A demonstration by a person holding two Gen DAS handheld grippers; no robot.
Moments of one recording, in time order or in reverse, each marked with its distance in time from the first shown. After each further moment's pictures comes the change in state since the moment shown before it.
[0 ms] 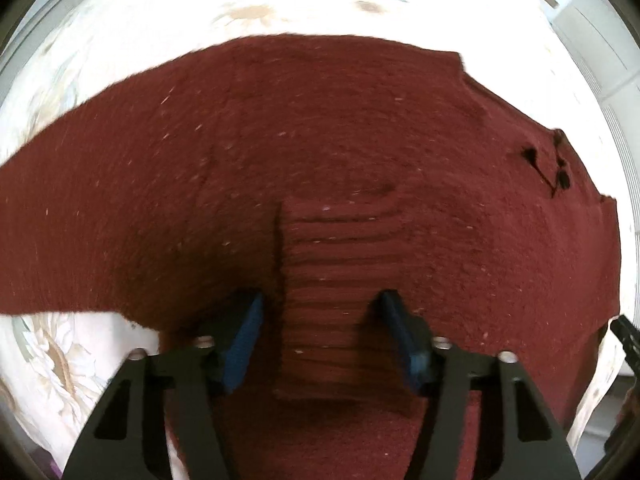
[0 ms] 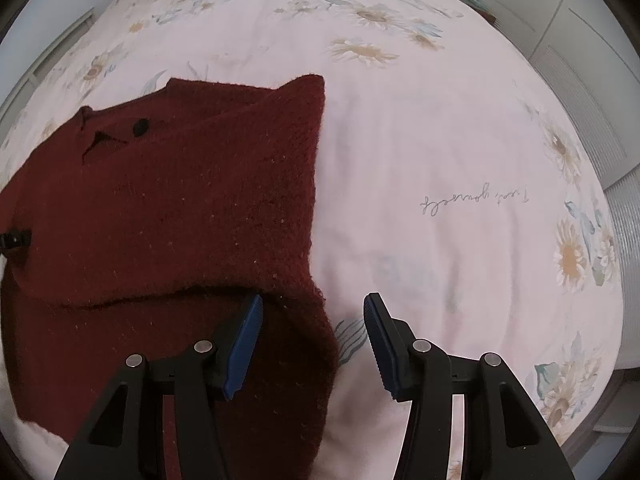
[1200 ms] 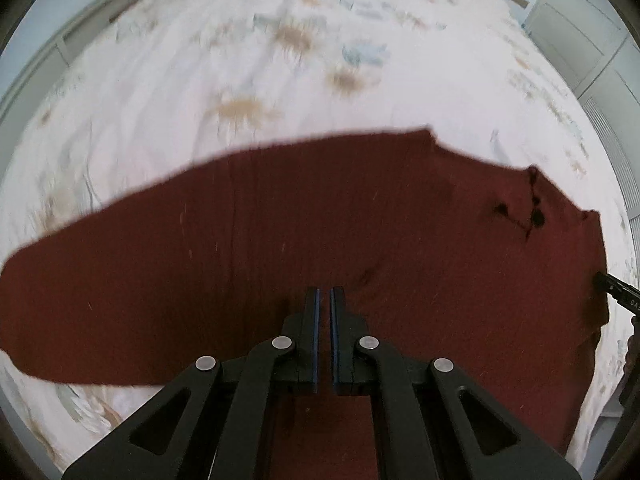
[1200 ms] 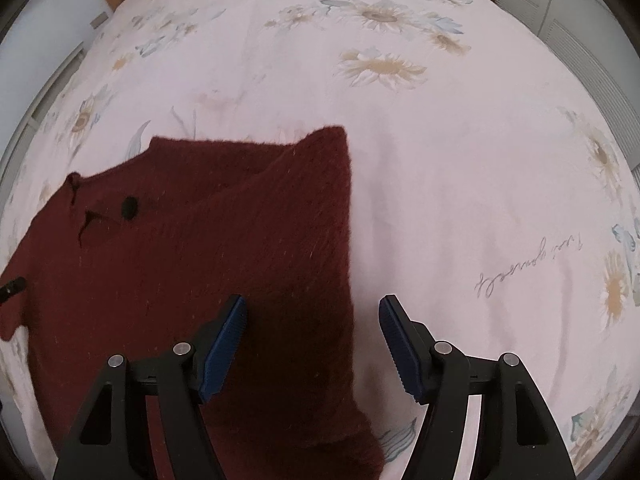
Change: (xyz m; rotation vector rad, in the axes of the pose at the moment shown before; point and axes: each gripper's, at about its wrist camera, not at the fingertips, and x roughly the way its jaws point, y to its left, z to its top) left arm -0.044 -0.004 0.029 0.077 -0.099 0.014; right arm 0.037 0.003 0.067 0.110 -0.008 0.114
